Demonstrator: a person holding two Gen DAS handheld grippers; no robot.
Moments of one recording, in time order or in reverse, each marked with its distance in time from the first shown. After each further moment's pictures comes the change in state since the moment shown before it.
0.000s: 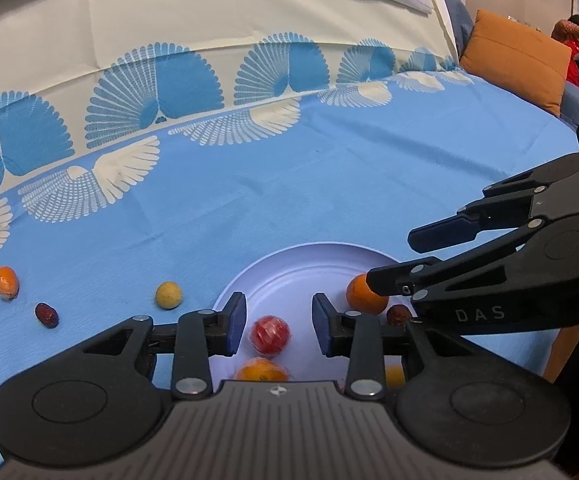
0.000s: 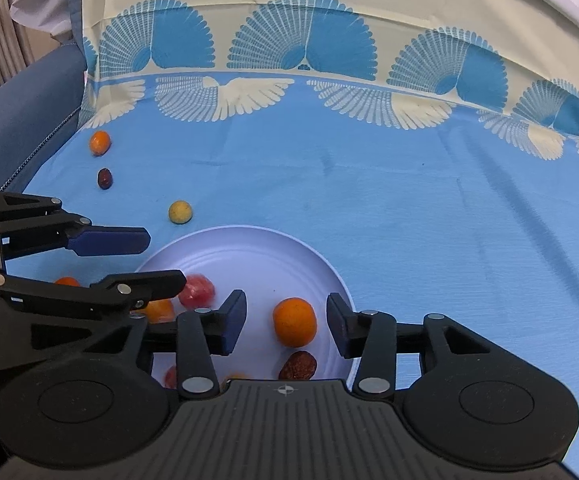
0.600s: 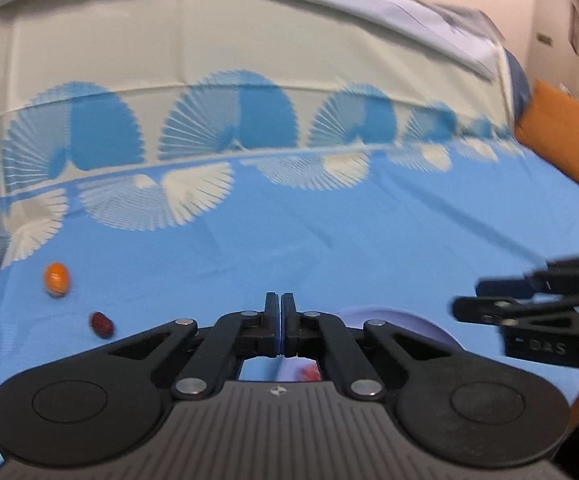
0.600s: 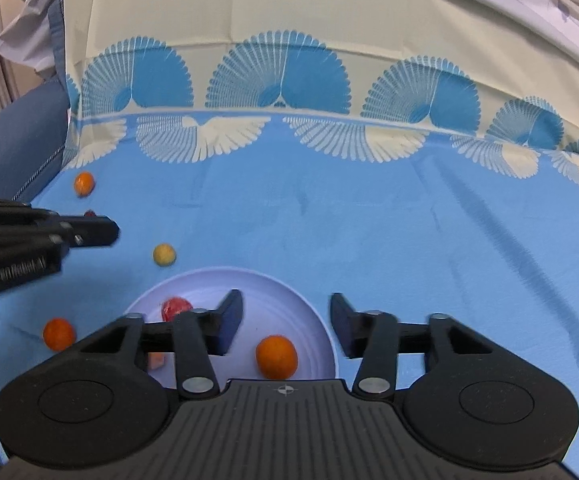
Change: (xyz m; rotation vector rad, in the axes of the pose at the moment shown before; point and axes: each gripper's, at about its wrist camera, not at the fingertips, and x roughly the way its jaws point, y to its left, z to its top) left arm -0.021 0.066 0.024 -0.215 -0.100 0.101; right arm -0.016 -0.008 0.010 0.045 -0.106 -0.048
